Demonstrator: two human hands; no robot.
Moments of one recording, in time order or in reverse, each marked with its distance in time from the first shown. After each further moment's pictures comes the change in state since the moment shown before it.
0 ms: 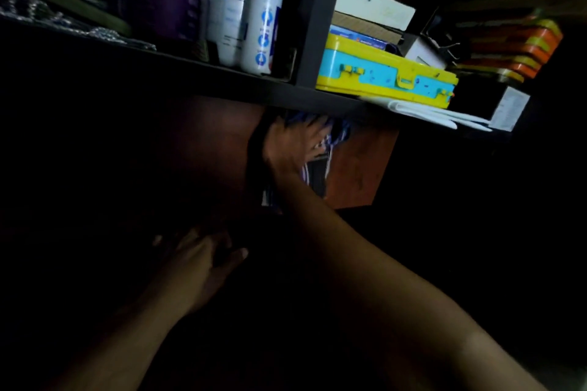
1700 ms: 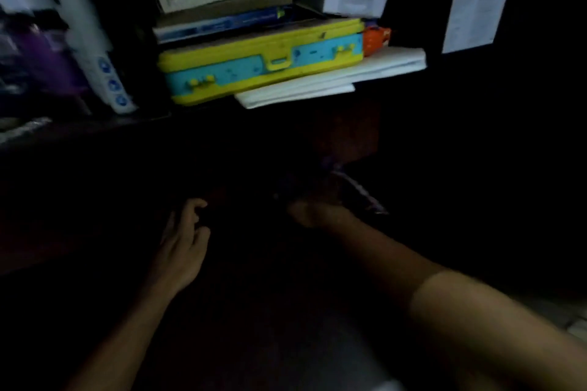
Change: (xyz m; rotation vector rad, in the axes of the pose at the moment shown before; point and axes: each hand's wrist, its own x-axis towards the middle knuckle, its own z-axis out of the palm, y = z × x) left_hand -0.005 0.010 -0.001 -0.252 0.263 -0.063; right_hand -0.038 0.154 -0.078 0.012 -0.987 -0.269
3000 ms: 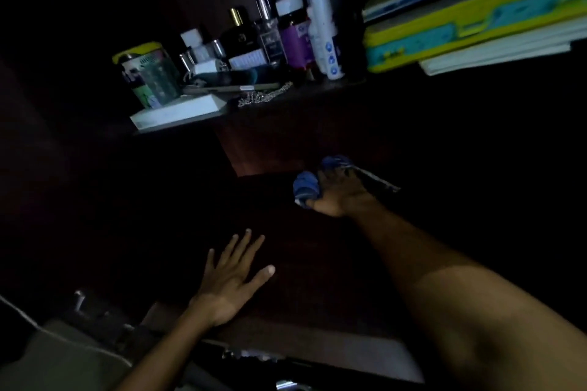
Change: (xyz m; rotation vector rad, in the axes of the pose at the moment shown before) left_hand -0.227 -0.061 -0.146 0.603 -0.370 -0.468; right_hand -0.027 -0.157 0.136 -0.463 -0.335 -0.545
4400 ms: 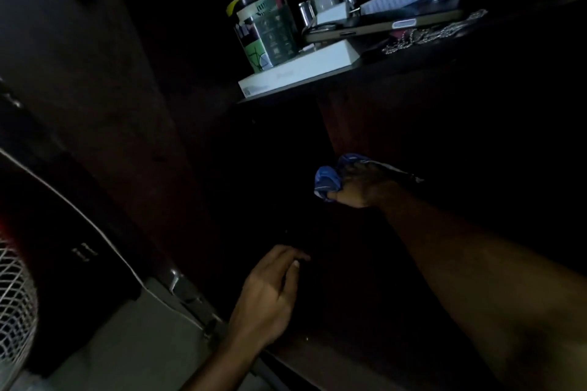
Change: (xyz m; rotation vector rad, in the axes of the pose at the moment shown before) left_hand -0.028 -0.072 0.001 -0.395 0.555 -0.009; right_hand 0.145 -0.148 0.063 0.065 -0.048 -0.298
